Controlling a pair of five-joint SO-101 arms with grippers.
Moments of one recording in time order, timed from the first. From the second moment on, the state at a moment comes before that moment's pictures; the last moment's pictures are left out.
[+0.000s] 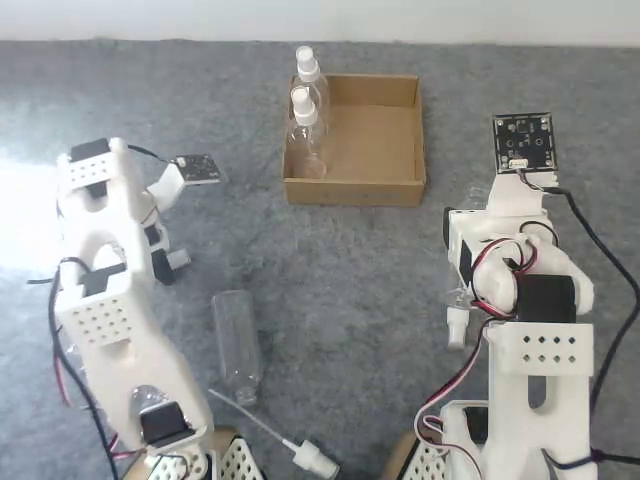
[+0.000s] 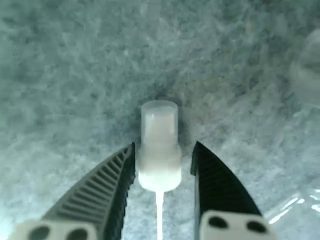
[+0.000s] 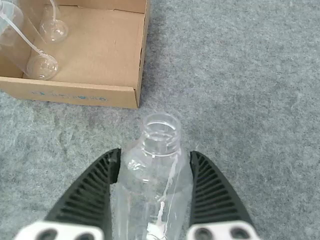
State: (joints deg) left arm -25.9 39.2 -14.4 94.2 -74.0; right arm -1.9 -47.6 36.0 65.7 3.1
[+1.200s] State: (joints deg) left arm -24.9 12.6 -19.7 93.7 -39.2; right arm -26.4 -47.6 36.0 58.2 3.1
